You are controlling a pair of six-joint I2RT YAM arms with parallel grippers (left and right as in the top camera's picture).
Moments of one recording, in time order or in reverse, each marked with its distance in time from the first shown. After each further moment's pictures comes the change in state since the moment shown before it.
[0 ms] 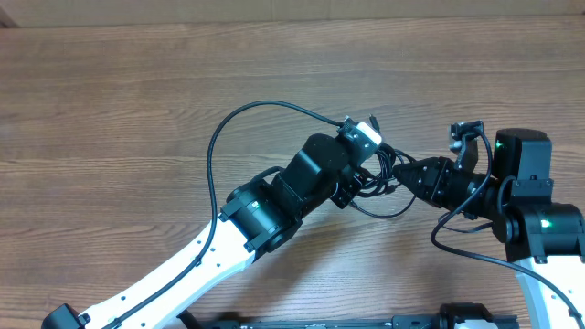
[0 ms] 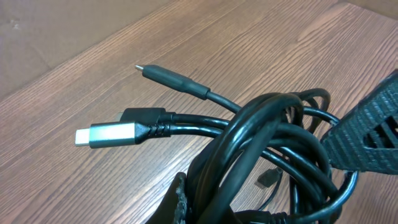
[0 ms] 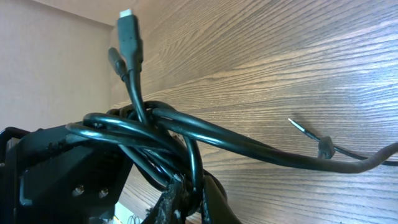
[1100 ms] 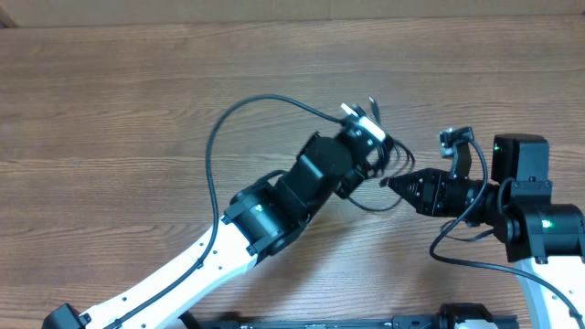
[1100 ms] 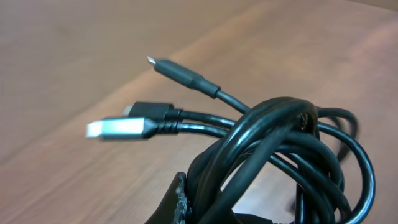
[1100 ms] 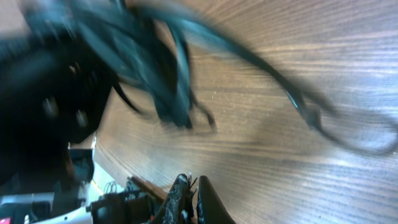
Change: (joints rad) left arm -0.012 0.000 0.000 0.084 -0.206 0.072; right arm -0.003 0.000 0.006 -0.098 -0.070 -0.250
